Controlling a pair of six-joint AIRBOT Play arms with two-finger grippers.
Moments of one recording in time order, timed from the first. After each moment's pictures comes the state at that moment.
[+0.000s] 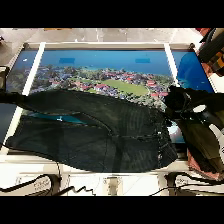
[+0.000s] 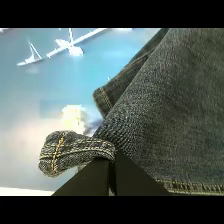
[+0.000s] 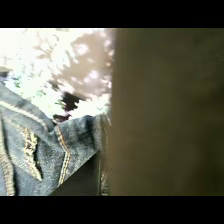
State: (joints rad) left arm 0.42 -1.33 1.26 1.54 -0.90 -1.07; right arm -0.31 -1.40 0.82 -0.94 0.76 1.15
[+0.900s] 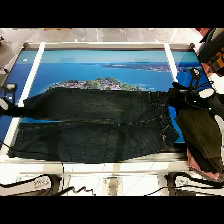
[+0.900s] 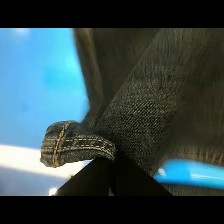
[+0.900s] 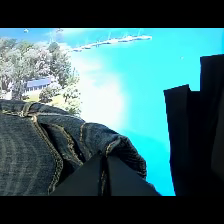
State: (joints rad) left arm 0.47 -1.40 1.03 1.67 -0.77 -1.18; right arm -0.26 -1.38 1.06 -0.93 0.70 1.11
